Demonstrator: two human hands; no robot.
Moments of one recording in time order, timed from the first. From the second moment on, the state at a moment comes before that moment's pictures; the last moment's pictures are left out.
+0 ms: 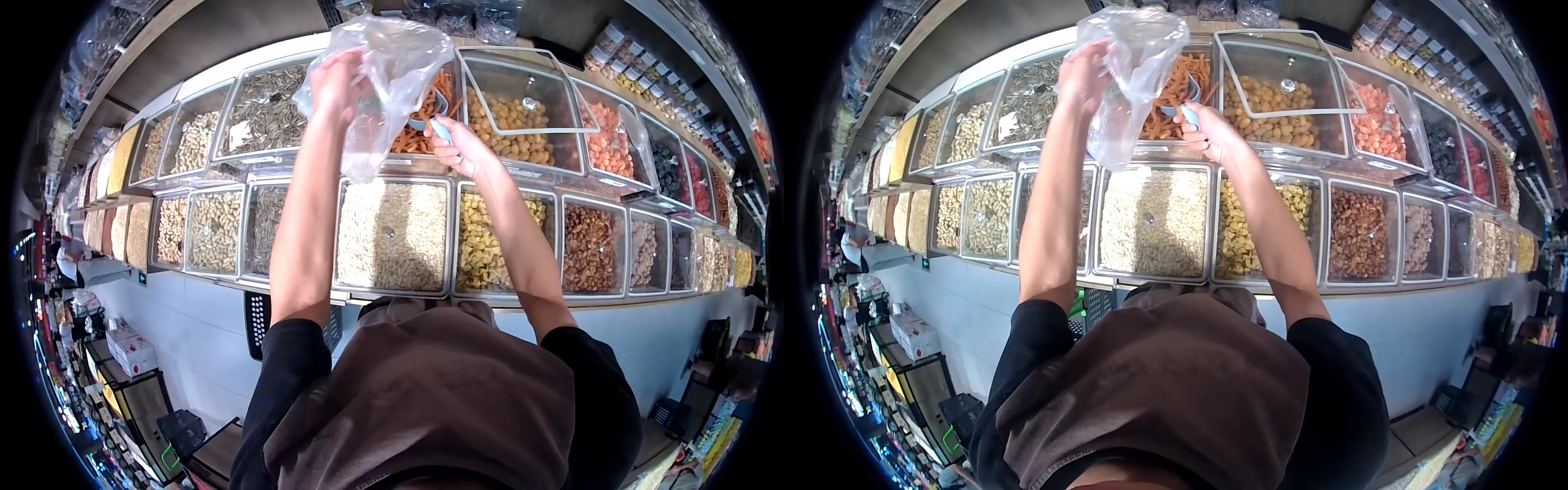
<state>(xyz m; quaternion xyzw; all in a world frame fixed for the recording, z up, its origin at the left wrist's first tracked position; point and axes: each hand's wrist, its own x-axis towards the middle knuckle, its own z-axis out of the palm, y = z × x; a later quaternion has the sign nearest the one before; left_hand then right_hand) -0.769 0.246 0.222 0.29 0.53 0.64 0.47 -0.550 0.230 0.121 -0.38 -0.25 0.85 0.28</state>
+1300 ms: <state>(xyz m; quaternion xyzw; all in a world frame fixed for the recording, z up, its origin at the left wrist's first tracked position) -0.740 0.015 0.149 0.47 0.63 0.41 0.45 -0.449 0.066 0.233 -0.28 -0.37 0.87 0.18</state>
